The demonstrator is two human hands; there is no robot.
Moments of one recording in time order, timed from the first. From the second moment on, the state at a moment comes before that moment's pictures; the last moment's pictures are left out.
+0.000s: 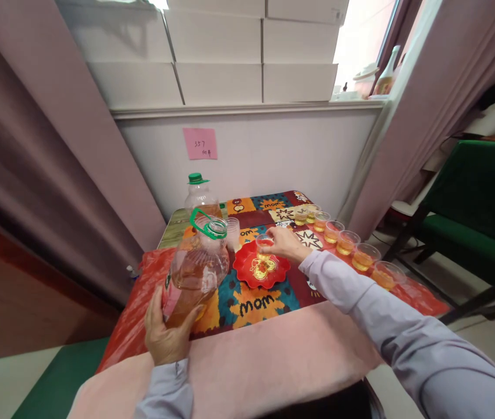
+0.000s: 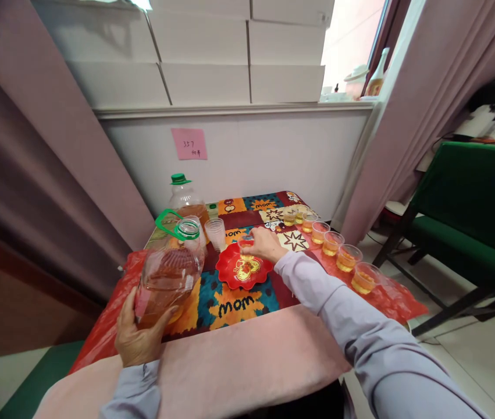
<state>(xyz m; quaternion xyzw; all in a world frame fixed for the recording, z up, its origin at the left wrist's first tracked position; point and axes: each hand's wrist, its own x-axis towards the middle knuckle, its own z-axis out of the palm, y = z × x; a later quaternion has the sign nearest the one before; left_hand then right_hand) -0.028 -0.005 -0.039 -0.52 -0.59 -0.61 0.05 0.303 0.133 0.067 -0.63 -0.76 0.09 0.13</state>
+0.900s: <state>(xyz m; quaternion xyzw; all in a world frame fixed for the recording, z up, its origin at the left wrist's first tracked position) -0.024 -0.004 -0.034 -0.49 -0.64 -0.58 0.05 0.463 0.222 0.016 -0.74 -0.64 0.00 0.20</state>
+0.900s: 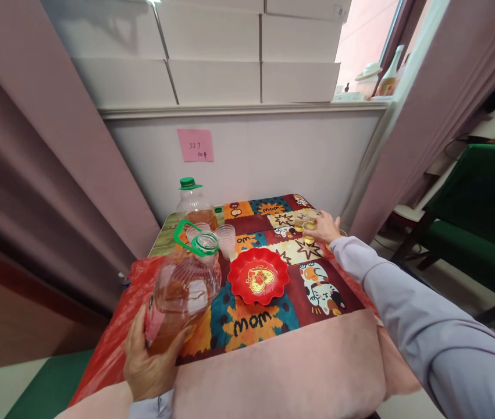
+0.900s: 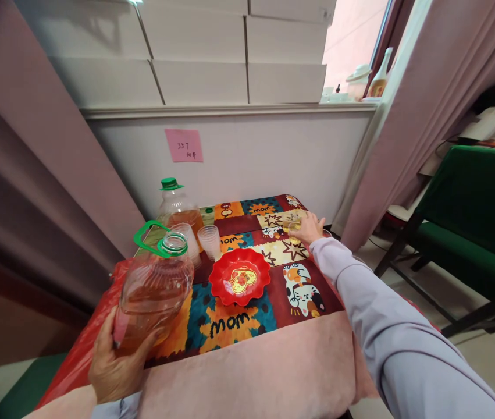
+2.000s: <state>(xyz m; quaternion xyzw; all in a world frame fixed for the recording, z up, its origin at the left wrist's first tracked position) -0.034 -0.008 -0.052 -0.52 -0.62 -0.57 0.10 0.235 0.195 0.083 -0.45 -0.88 0.01 0.15</state>
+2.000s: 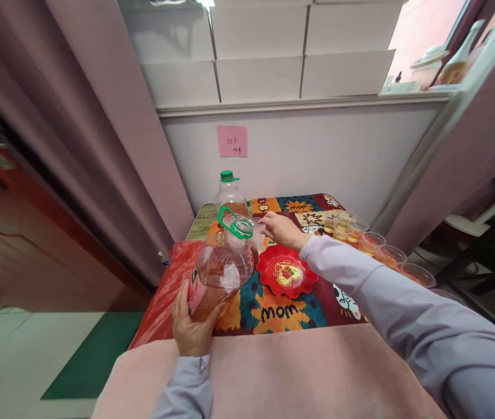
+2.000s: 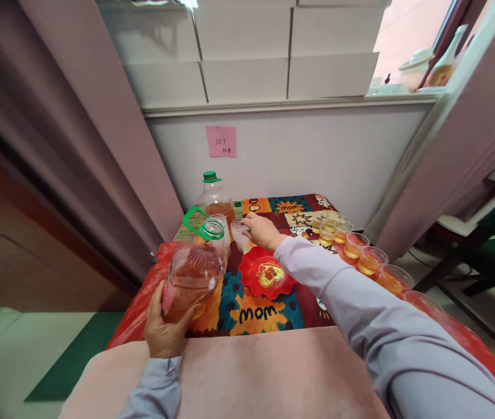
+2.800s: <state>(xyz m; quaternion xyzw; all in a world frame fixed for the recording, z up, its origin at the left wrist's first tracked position) -0.036 -0.011 -0.055 -0.54 -0.61 -0.57 0.10 0.212 0.201 0.096 -0.48 -0.84 0.01 0.26</state>
